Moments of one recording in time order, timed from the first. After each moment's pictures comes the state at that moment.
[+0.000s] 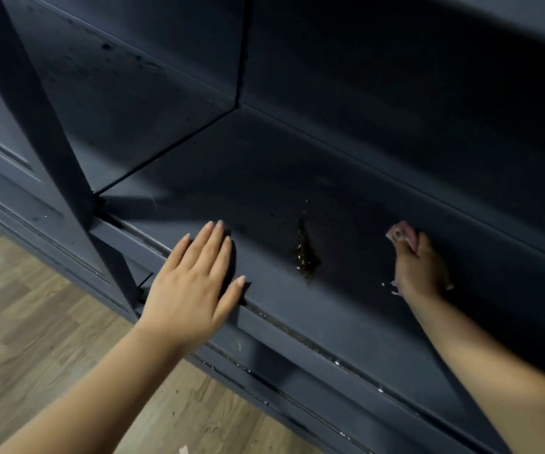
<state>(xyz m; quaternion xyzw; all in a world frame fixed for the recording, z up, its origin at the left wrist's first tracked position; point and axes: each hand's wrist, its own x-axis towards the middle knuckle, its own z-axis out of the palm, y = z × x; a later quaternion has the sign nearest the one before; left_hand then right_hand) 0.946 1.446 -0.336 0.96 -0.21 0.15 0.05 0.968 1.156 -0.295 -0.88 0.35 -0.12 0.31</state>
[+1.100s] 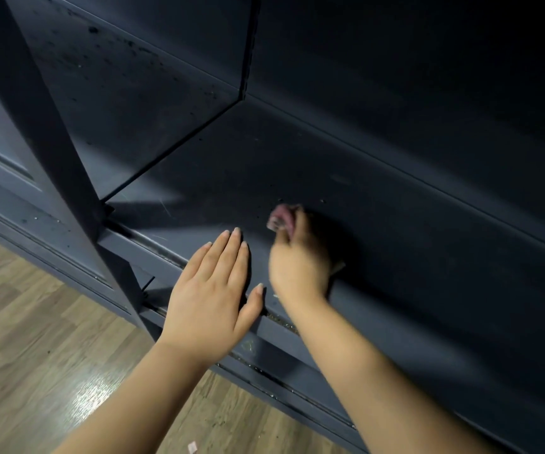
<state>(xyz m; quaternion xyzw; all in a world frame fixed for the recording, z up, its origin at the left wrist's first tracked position) 0.956 1.451 -0.342 0.96 -0.21 0.14 0.11 0.987 1.329 -0.308 -0.94 0.19 -0.09 0.28</state>
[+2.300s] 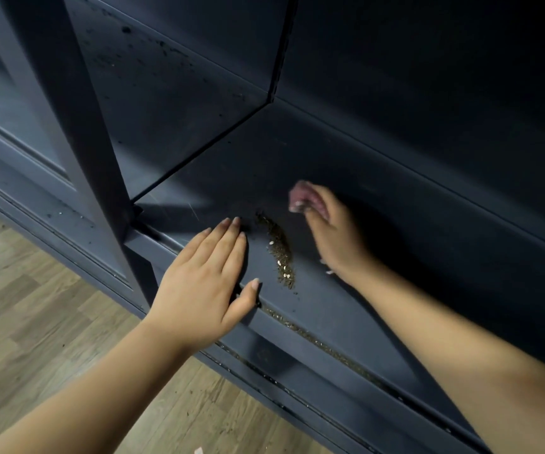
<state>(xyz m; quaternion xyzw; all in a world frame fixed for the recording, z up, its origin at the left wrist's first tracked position) 0.982 1.492 -0.342 0.96 -0.23 0.16 0.08 1.042 1.297 -0.309 -0.88 -0.02 -0.03 0.48</state>
